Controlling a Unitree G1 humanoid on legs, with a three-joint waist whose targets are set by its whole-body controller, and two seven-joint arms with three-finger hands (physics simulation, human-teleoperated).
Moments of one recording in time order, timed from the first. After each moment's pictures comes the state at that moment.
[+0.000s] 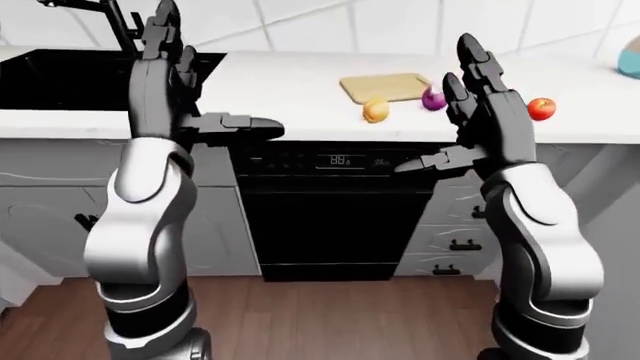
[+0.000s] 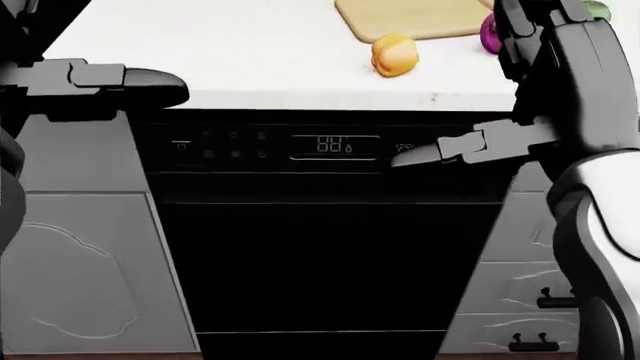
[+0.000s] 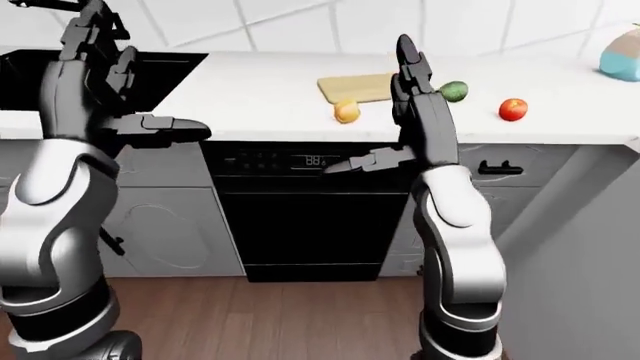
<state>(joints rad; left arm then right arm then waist) -0.71 0.26 0.18 -0.44 -0.16 0.80 0.10 -0.55 -0.22 -0.15 -0.52 0.06 0.75 0.10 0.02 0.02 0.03</state>
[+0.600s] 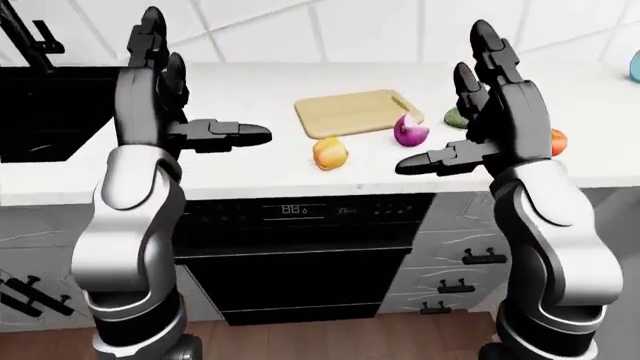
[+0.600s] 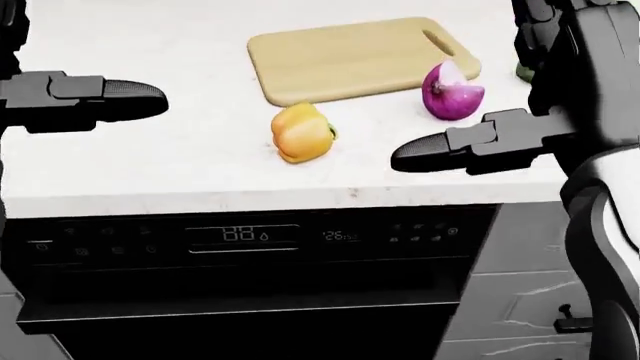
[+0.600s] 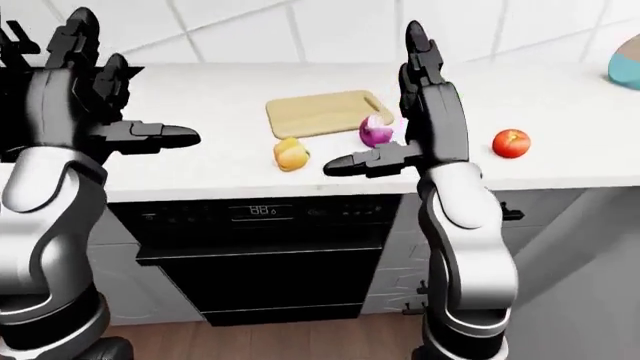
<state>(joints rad) -0.67 0.29 0.20 -0.45 -0.16 0.81 0.10 -0.58 -0.24 -0.16 -0.59 0.05 0.82 0.07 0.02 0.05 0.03</state>
